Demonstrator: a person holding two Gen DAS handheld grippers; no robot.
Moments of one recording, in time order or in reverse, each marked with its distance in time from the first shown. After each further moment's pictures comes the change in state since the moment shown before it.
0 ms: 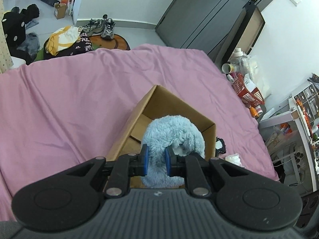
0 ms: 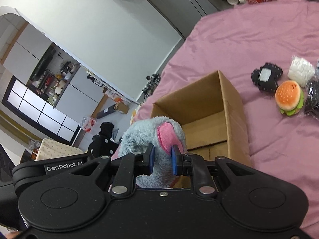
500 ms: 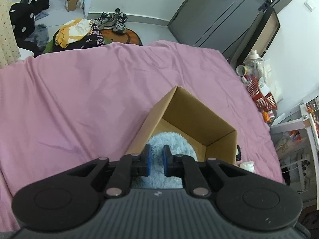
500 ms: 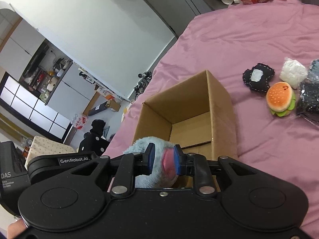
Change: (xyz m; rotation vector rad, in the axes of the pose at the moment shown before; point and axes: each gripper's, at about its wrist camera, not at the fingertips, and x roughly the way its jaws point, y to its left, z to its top) left arm 0.020 0.021 0.012 -0.051 0.027 0.052; right arm -0.011 0.003 0.000 -0.011 0.007 -0.059
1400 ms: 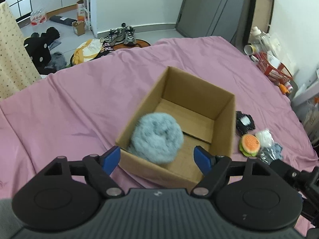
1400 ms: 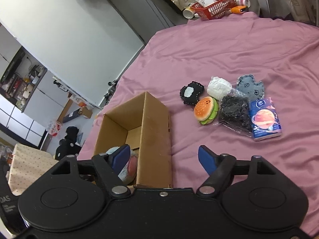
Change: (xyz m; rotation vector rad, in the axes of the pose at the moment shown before) left arm -0.033 -0.066 -0.066 0.180 -0.059 0.219; right arm -0.091 -0.051 0.020 0.033 -0.015 -0.157
